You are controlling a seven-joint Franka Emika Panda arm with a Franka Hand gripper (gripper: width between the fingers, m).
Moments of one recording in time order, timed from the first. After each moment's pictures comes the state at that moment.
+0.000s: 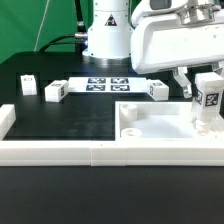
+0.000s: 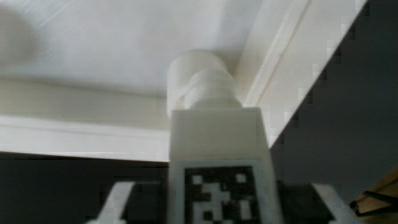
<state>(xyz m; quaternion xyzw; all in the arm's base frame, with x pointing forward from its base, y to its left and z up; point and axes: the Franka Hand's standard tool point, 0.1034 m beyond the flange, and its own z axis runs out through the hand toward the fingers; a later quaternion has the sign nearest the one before) 0.614 0.117 0.084 -0.97 -0.10 -0.23 0.05</state>
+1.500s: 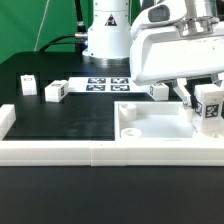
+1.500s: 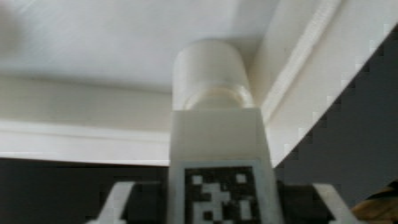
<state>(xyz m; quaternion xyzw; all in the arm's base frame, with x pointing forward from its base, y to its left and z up) 0.626 0.115 0.069 -0.95 -0.09 -0.28 0.05</state>
